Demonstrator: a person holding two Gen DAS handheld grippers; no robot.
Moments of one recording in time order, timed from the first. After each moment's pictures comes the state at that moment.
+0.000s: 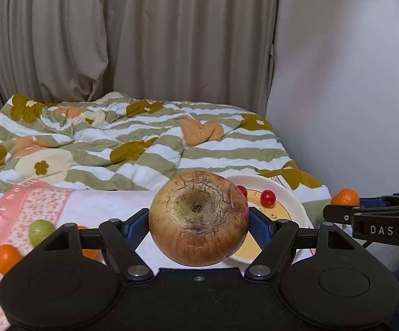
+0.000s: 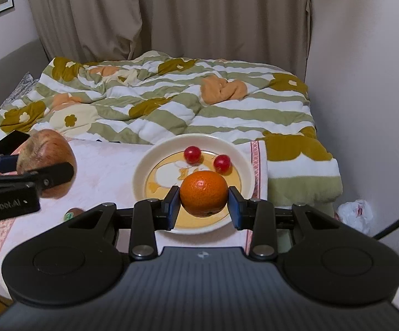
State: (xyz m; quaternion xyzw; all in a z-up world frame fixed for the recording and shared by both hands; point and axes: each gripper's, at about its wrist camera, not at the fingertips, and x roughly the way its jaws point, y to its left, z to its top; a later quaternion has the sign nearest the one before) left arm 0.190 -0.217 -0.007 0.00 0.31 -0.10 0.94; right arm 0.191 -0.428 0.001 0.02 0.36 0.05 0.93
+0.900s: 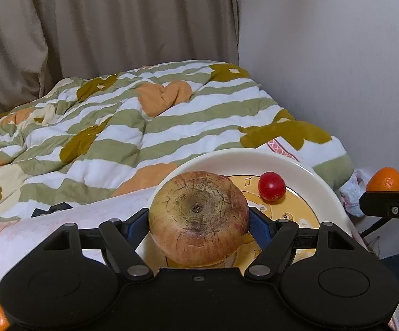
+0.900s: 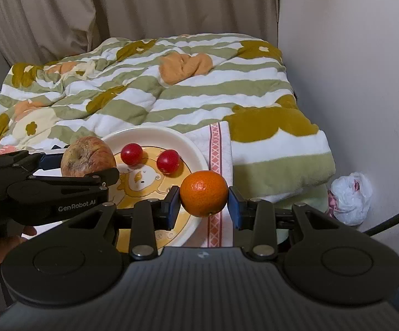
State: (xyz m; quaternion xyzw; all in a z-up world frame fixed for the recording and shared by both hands) left arm 0.317 -0.301 -0.093 0.10 0.38 -0.16 0.90; right arm 0.264 -0.479 -0.054 0.06 0.41 -0.02 0.91
